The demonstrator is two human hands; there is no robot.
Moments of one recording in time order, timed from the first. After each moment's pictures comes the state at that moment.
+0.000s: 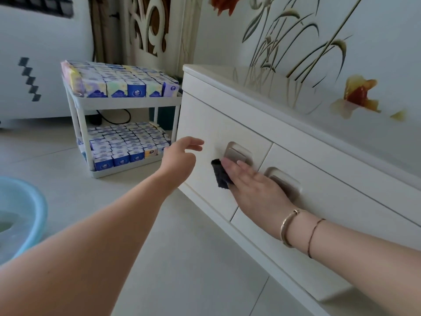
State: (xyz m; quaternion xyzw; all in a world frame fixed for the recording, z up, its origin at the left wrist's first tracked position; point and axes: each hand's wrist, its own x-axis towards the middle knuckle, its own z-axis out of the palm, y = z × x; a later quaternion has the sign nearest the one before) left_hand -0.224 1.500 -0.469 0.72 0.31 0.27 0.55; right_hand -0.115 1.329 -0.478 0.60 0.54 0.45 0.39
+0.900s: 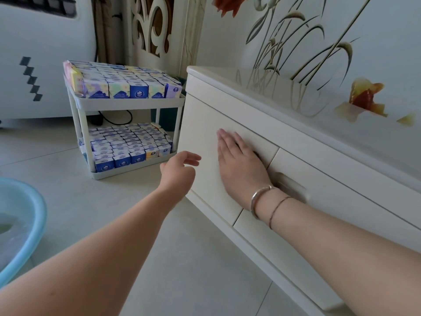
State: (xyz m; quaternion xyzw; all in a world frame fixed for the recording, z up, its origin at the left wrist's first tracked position) left_hand -0.221 1.501 -0.495 0.69 0.35 0.28 0.57; right_hand -0.117 1.398 -0.463 0.66 0.53 0.45 0.28
